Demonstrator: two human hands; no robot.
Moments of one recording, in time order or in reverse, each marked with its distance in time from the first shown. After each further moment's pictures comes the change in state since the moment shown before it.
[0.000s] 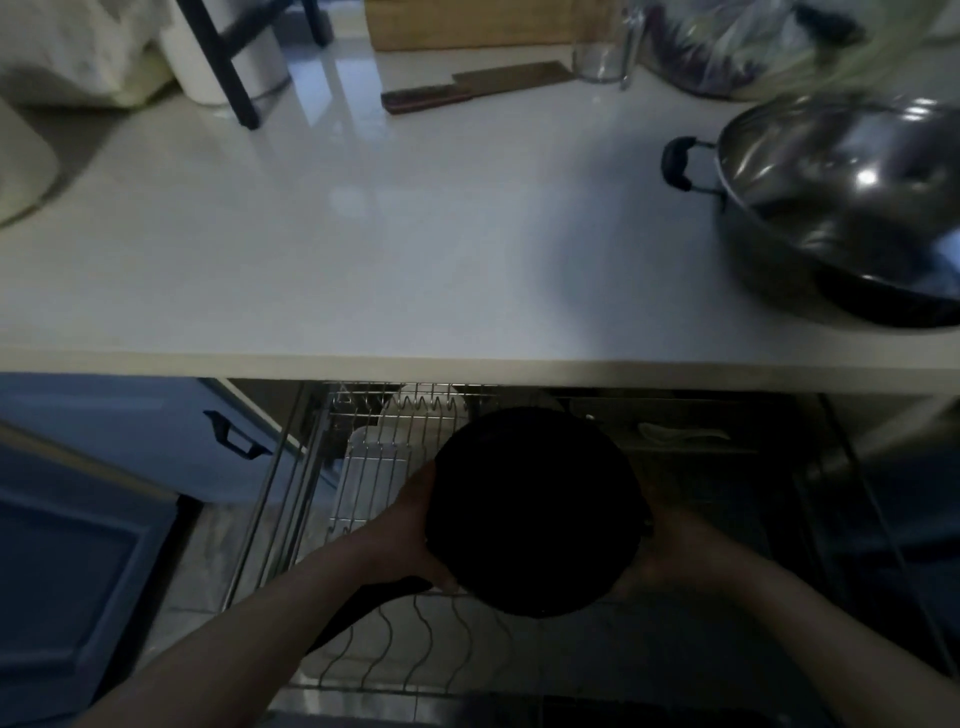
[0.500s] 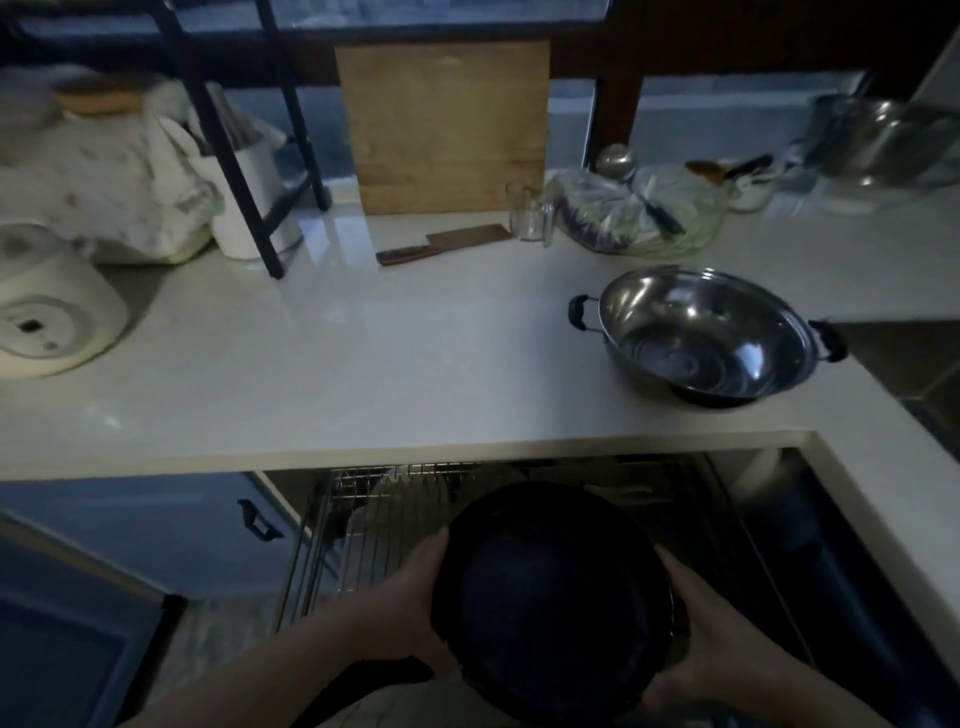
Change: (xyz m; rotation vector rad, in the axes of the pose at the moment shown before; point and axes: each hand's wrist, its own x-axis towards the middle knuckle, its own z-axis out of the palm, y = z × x) left_hand -0.101 0.126 -0.046 0.151 -0.151 0.101; right_hand -0.182 -0.095 -0.010 0.144 0.217 -0.164
